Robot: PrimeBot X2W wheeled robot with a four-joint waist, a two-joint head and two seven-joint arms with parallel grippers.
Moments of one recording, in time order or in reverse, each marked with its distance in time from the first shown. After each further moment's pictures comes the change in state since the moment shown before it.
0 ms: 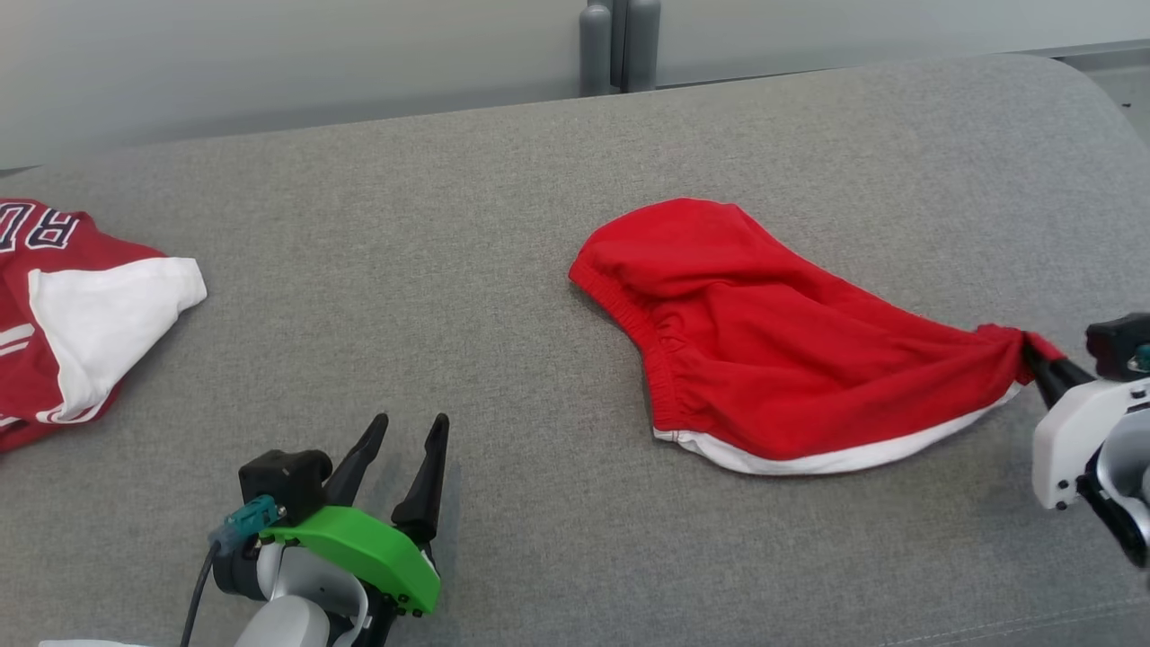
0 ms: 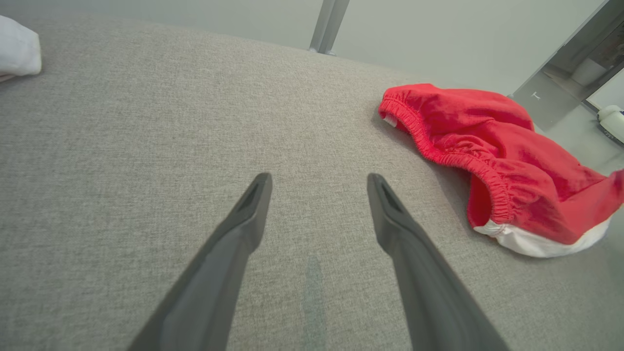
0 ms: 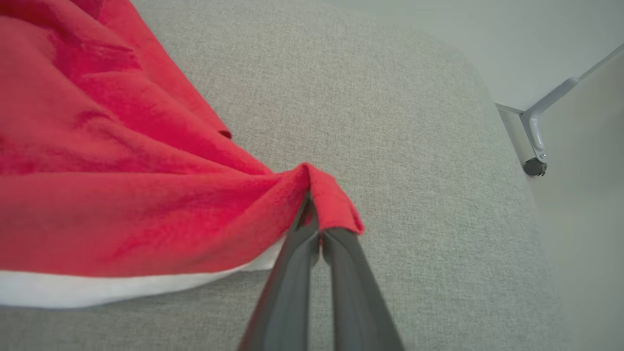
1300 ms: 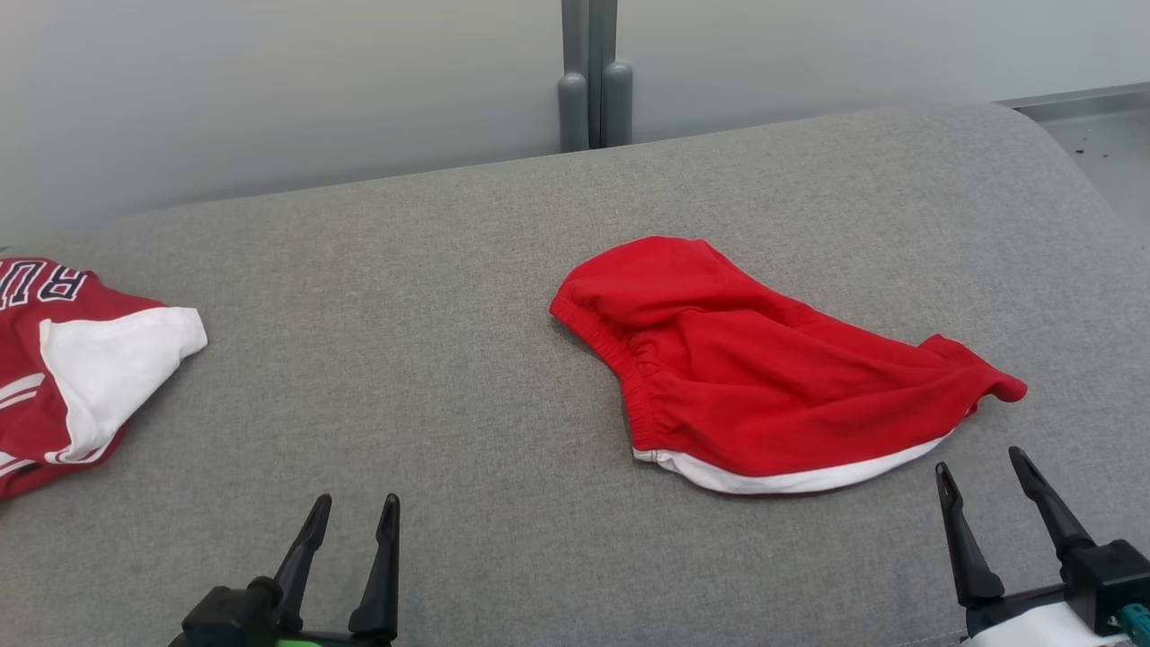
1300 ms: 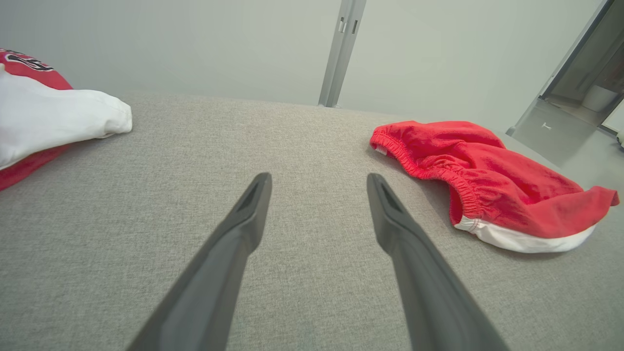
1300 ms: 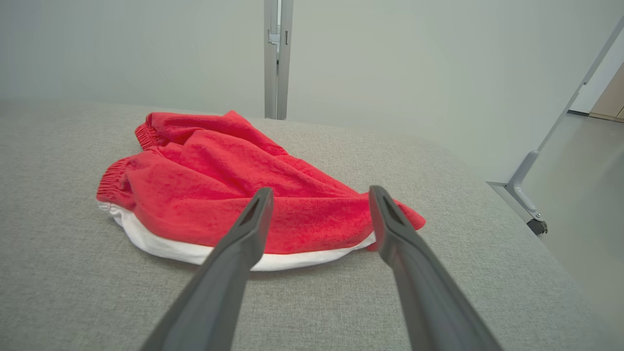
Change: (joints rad) left arm 0.270 0.040 0.064 -0.214 0.113 0.065 -0.170; right arm 0.585 0.383 -0.379 -0.602 -0.364 0.000 -0.250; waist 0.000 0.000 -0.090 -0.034
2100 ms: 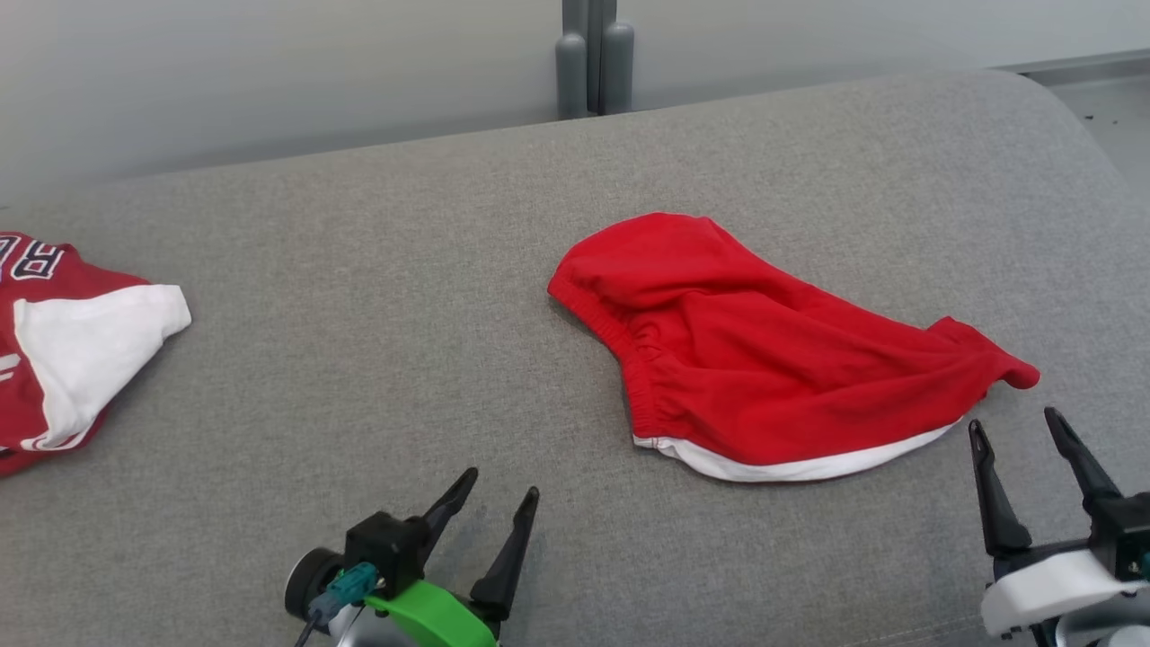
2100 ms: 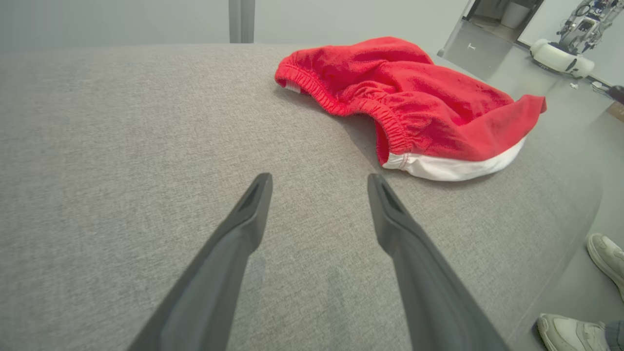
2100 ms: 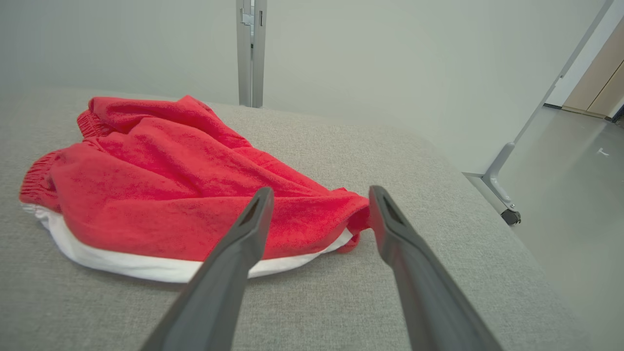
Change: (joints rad) left arm -0.166 -0.062 -0.160 0.177 0.078 -0.141 0.084; right arm -0.063 0.016 -0.062 0.061 -0.035 0.000 0.000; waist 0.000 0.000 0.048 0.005
